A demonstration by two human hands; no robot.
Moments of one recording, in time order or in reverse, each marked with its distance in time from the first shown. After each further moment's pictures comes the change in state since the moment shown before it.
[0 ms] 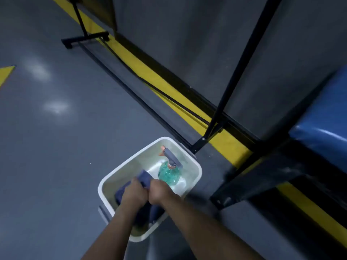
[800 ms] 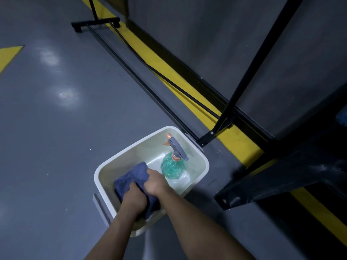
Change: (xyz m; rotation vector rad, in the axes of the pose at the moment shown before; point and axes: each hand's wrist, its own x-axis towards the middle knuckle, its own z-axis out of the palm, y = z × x) left_hand 0.002 -0.013 0.045 -0.282 0.001 -0.239; right_hand 0.011 -0.007 0.012 0.291 -0.020 0.076
